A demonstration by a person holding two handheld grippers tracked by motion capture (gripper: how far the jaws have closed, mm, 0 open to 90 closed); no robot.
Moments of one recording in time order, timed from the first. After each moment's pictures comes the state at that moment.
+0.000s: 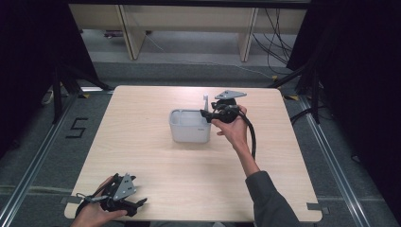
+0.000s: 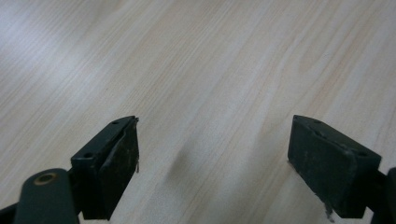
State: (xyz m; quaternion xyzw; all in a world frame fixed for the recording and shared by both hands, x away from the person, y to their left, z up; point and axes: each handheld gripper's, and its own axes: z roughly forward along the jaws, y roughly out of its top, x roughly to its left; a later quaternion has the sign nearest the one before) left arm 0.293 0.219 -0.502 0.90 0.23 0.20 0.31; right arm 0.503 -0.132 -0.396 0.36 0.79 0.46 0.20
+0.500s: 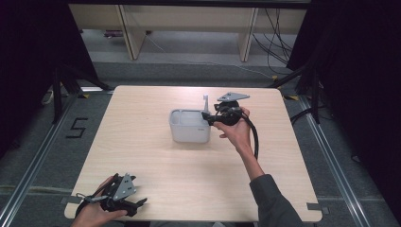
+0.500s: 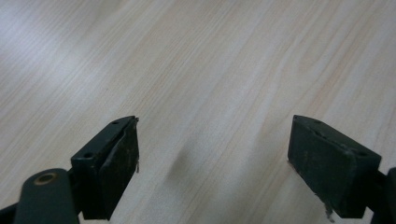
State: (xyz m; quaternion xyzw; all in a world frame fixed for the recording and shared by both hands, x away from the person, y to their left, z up) left arm 0.294 0.220 -0.502 0.90 0.23 0.21 0.30; right arm 0.494 -0.139 -0.396 0.36 0.79 0.46 0.19
